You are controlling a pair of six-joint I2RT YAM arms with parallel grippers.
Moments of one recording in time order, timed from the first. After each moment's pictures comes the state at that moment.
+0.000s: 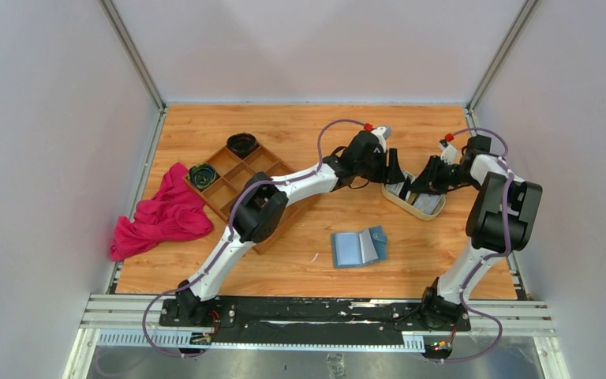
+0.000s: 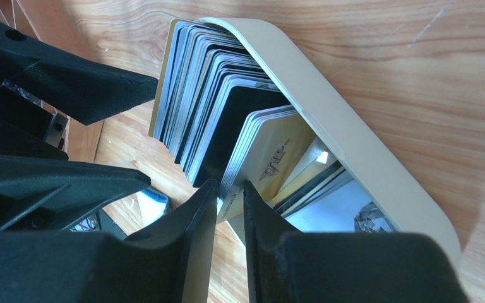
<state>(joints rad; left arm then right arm) -0.86 2.44 2.00 0.01 0.26 -0.64 -0.32 1.83 1.20 -0.65 -0.81 -0.07</state>
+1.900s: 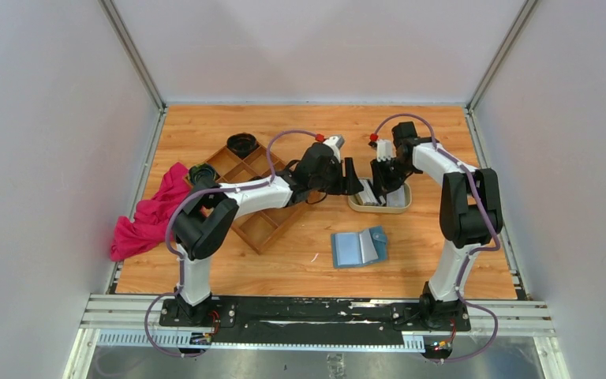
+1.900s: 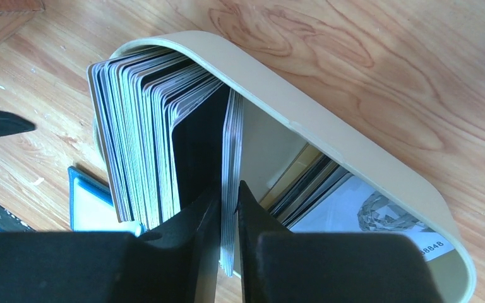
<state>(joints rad) -0.79 1.92 1.29 0.16 0.18 -0.63 0.15 1.87 1.32 -0.74 -0.45 -0.20</state>
